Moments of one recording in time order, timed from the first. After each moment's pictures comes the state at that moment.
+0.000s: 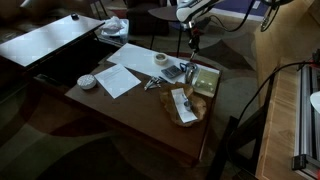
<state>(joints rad) -0.33 1.50 -0.11 -0.72 -0.13 1.82 -0.40</state>
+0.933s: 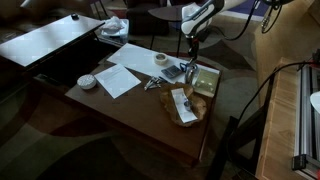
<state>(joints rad) -0.35 1.50 -0.09 -0.89 -0.12 2.13 -0.35</state>
